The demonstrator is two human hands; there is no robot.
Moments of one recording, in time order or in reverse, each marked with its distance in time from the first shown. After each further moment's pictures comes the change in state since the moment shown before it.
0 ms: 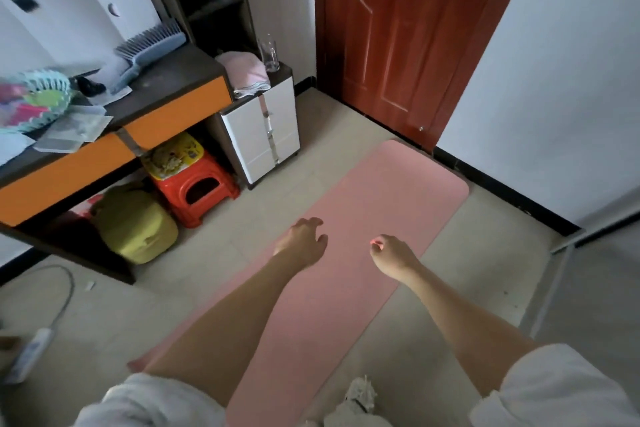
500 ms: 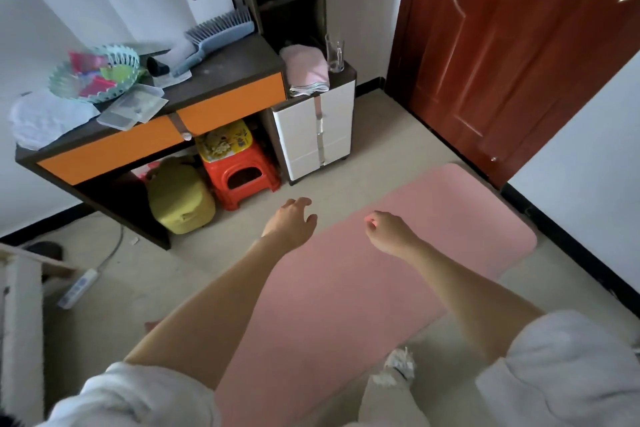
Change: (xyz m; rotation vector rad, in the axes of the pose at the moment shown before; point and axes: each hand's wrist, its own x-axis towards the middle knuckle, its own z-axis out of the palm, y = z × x) left_hand 0.088 -0.014 -0.069 -0.057 0.191 -0.240; right_hand 0.146 -0.077 -0.050 -0.141 -0.160 -0.337
